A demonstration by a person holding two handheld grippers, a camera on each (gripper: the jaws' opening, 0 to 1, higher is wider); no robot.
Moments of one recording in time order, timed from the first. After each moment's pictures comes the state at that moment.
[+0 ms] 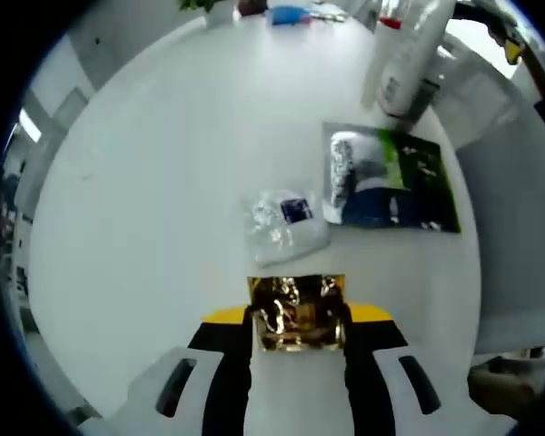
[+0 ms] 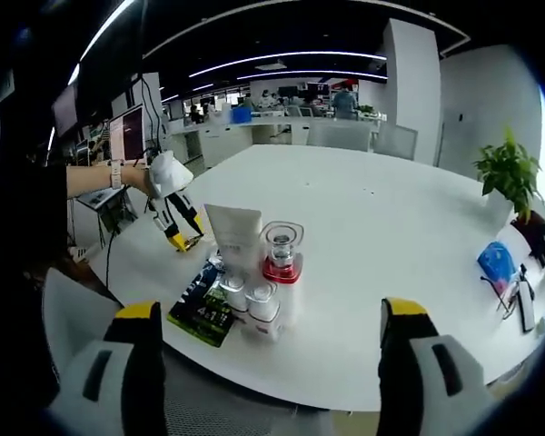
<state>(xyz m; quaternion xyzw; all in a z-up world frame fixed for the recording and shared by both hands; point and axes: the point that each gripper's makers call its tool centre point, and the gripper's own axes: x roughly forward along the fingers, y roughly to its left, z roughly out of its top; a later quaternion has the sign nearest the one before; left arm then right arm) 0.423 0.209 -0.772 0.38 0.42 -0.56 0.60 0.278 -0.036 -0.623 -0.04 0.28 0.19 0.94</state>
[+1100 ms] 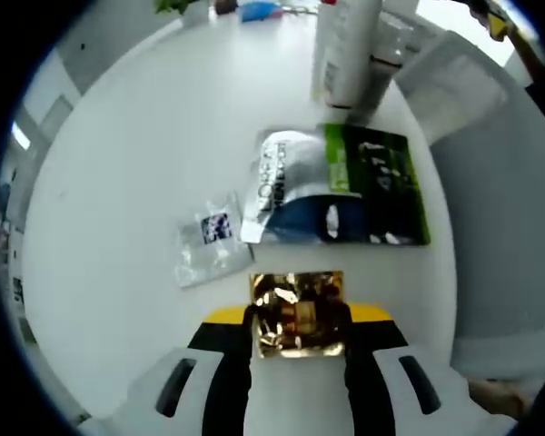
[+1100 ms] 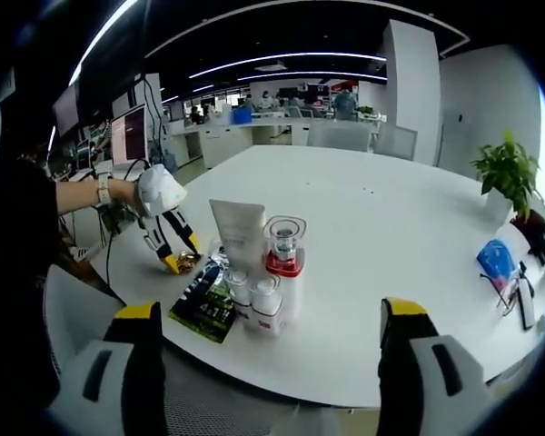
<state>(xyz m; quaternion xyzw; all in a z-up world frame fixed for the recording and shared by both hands) 0.371 0.190 -0.783 0.39 0.43 -0.58 0.58 0.269 -0.036 -0.626 -0.04 0.28 0.19 0.94</state>
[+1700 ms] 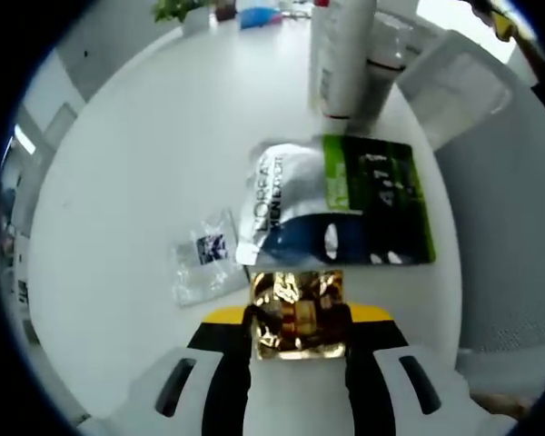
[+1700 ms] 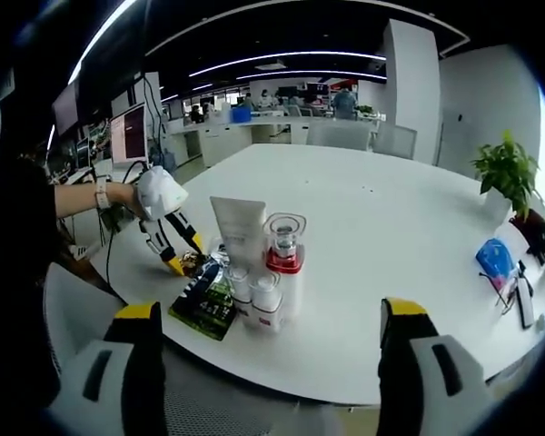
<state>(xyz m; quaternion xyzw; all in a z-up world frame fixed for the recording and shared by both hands) 0.370 0.178 -0.785 0.39 0.41 -0.57 0.60 0.266 -0.036 -0.627 -0.05 0.28 0.19 0.94</state>
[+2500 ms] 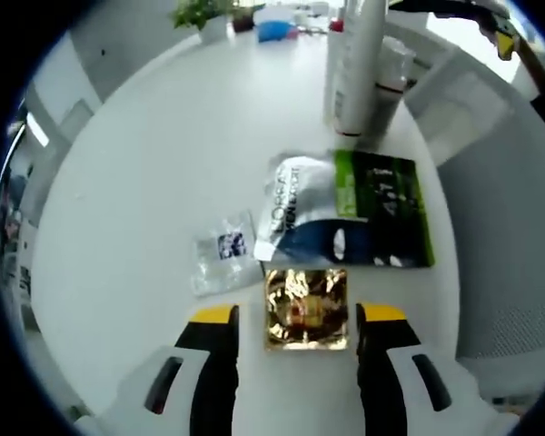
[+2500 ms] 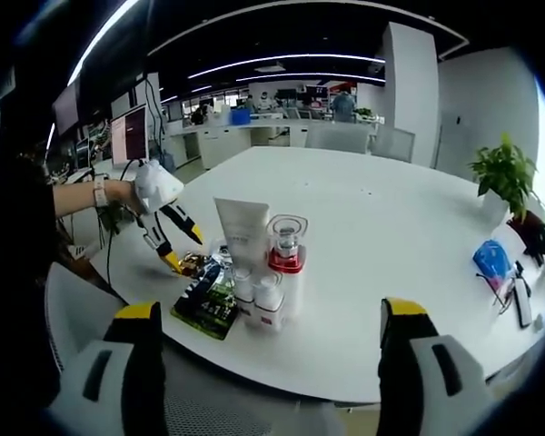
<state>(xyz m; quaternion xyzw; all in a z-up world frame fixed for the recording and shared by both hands) 0.378 0.184 -0.767 0.37 0.39 -0.56 0.63 0.259 -0.034 -0.621 -0.05 0.27 0.19 0.94</state>
